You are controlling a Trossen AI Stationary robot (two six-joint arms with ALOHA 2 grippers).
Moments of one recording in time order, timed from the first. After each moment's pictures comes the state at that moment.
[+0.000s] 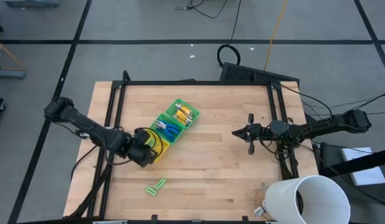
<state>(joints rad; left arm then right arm) -0.46 1.28 0.91 -1.03 -0.34 -1.42 0.03 0.75 0.01 0.65 0.10 -0.01</state>
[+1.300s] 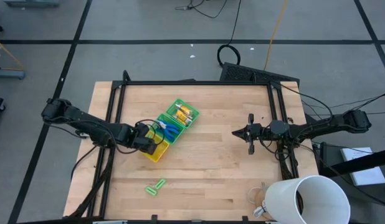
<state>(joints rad) -0.25 1.25 0.69 -0.91 -0.24 -1.31 0.03 0.75 0.01 0.65 0.10 -0.01</state>
